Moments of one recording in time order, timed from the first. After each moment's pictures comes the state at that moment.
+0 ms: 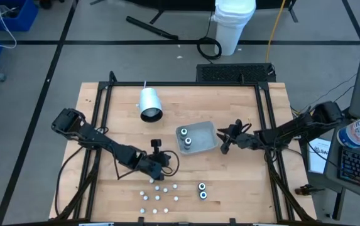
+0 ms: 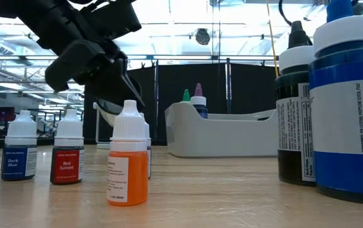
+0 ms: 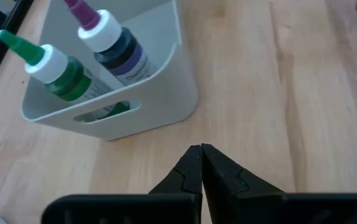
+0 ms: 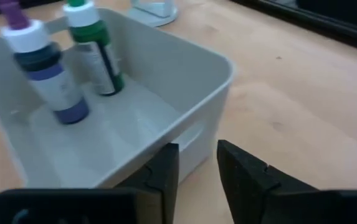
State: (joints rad) left arm -0.43 1.69 0.88 -0.08 -0.57 -0.16; right arm 0.21 1.21 0.16 0.49 0.63 0.47
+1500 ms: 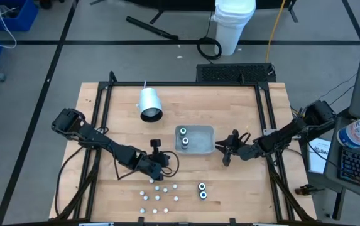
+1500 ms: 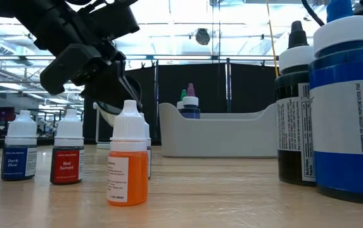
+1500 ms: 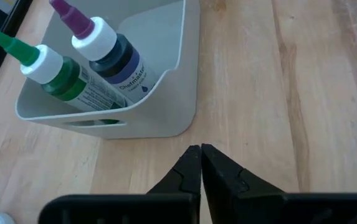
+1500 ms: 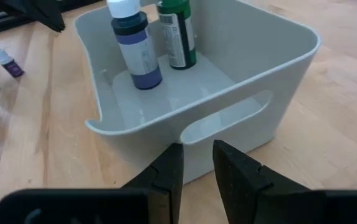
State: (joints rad) left arm -0.43 1.69 0.88 -0.10 -0.58 -0.16; right arm 0.41 1.36 0.16 0.64 0.63 0.59
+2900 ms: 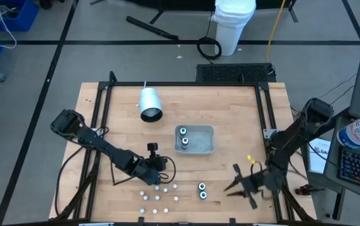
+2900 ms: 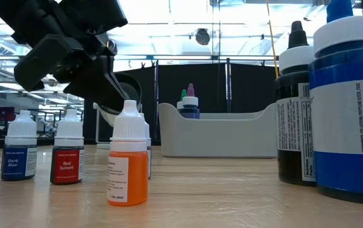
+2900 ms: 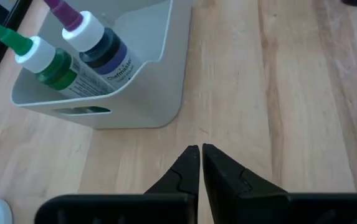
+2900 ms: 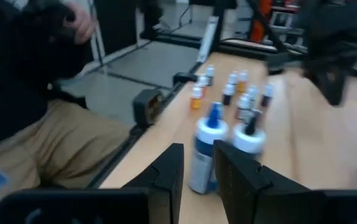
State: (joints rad) left arm -0.51 1.69 0.88 -0.14 -0.63 -0.25; right arm 0.96 1.37 0.42 0.65 0.56 0.13
